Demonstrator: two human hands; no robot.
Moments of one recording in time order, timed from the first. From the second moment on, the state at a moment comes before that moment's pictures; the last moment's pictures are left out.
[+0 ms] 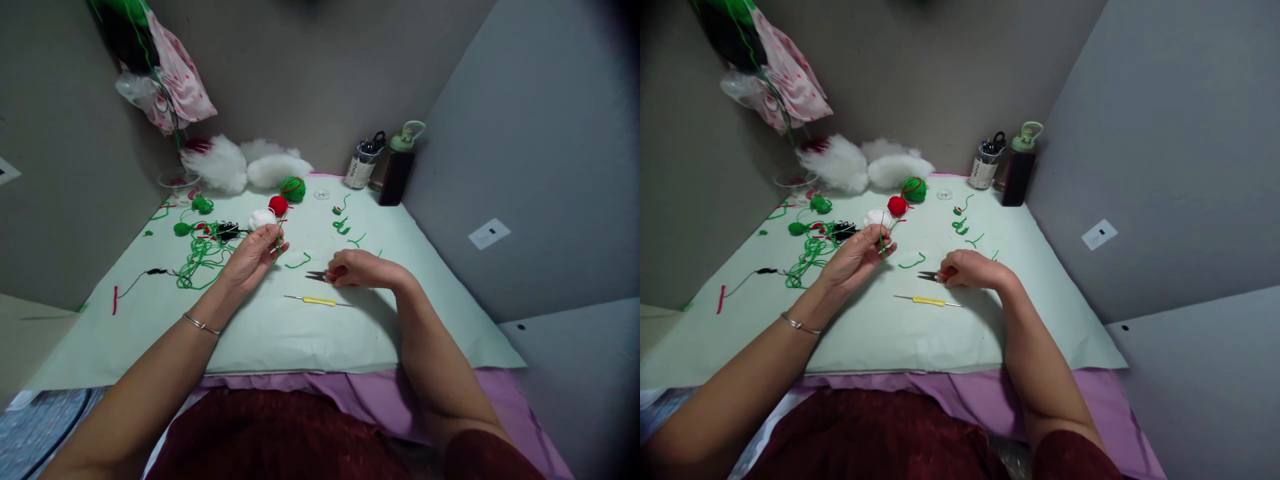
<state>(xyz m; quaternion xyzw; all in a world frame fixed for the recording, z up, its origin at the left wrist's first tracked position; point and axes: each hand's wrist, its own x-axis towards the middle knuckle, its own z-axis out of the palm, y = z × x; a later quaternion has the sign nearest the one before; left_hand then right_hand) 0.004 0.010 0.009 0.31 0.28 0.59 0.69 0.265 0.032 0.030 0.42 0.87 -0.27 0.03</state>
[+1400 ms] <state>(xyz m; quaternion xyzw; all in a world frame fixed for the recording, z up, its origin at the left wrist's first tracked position) 0.001 0.015 0.071 0.31 0.30 0.55 0.72 0.228 0.020 0.038 0.44 0.79 -0.35 -0.24</state>
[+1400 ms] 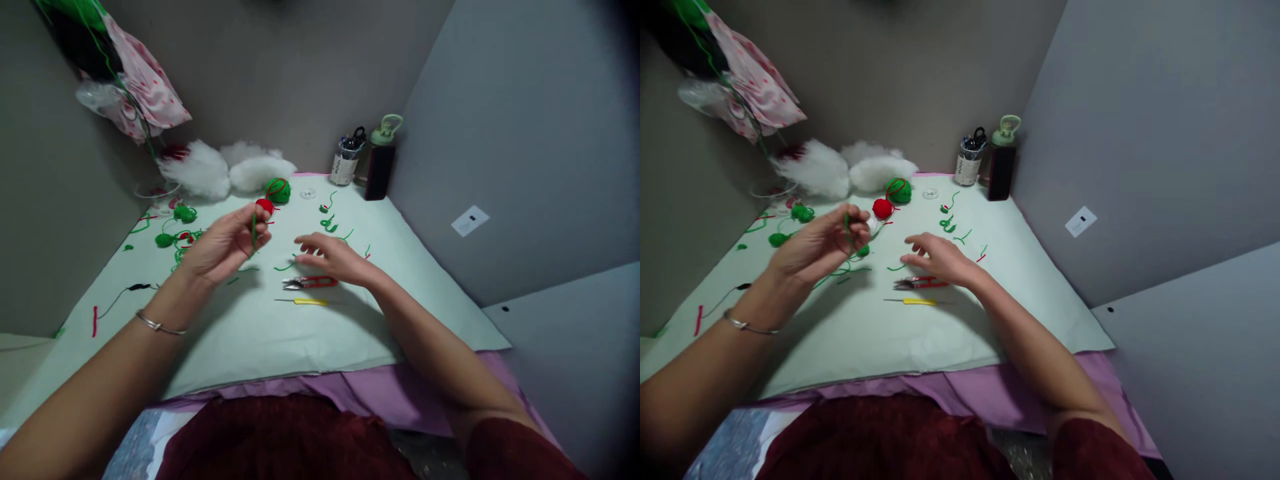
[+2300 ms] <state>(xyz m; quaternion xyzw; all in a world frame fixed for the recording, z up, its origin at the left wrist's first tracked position) 0.048 -0.003 -0.007 0.43 0.37 0.43 0.71 0.222 0.015 0.016 0.43 0.60 -0.41 -0.54</state>
